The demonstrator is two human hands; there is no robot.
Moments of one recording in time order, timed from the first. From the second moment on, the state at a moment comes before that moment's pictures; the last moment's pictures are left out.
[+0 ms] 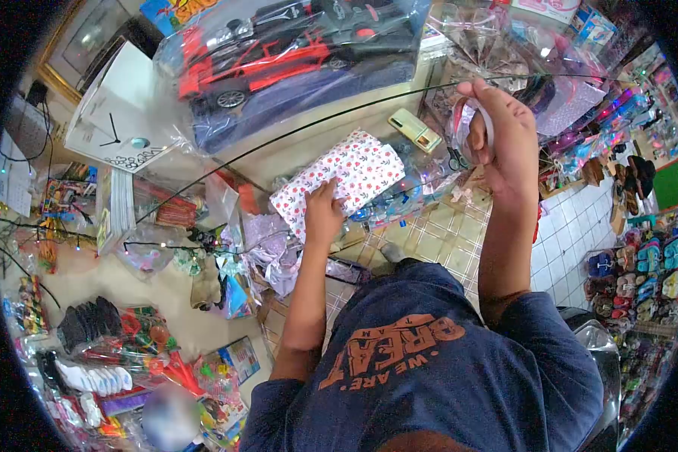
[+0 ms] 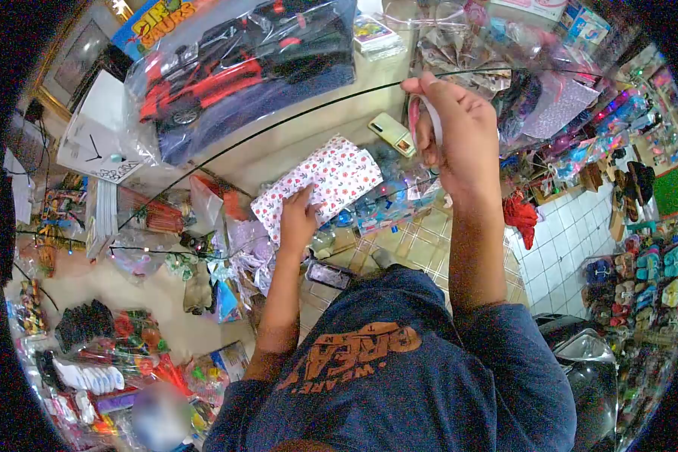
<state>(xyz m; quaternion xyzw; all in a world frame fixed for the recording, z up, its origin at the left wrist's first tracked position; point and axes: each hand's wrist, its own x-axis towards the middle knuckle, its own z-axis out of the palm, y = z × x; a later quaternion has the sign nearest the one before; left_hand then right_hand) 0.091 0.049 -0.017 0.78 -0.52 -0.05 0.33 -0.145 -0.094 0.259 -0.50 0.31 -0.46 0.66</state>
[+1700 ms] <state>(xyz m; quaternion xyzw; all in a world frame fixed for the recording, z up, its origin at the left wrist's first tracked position) 0.092 0.042 0.021 0.80 -0.49 -0.02 0.35 -0.058 -0.058 -0.010 -0.84 0.16 -0.28 0.44</state>
